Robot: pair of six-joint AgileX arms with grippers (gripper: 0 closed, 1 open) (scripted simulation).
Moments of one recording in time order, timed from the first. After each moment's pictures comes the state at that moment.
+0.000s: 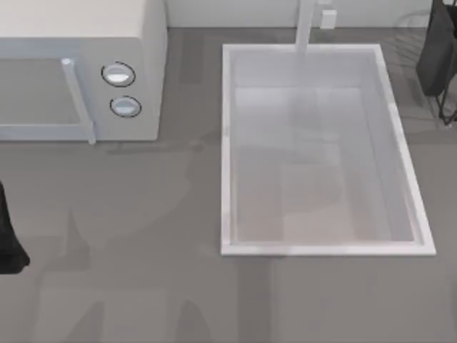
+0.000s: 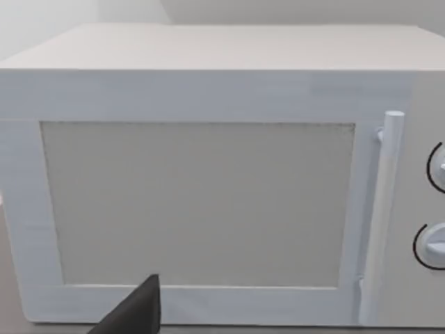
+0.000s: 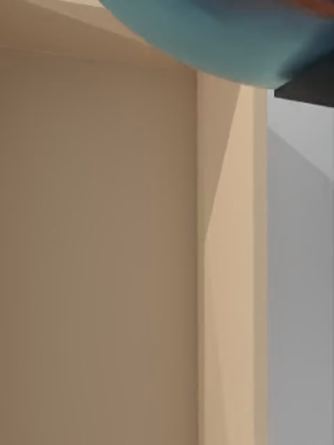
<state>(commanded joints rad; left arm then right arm) 0.00 0.00 0.00 0.00 0.00 0.00 -0.41 1.32 1.32 0.00 -0.39 0.02</state>
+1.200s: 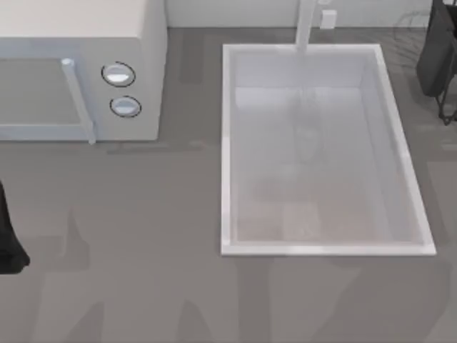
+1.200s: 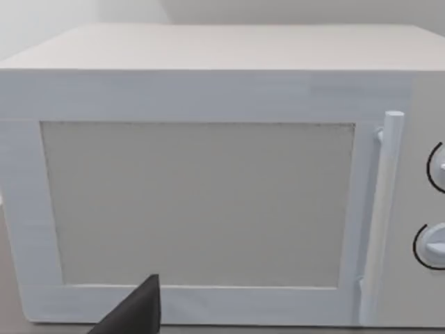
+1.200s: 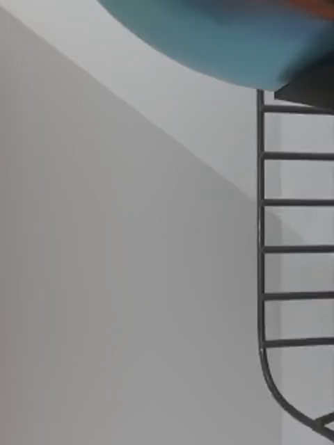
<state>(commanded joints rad) 0.00 0.00 0.00 0.00 0.00 0.00 -0.31 1.80 0.98 0.82 -0.28 0.02</state>
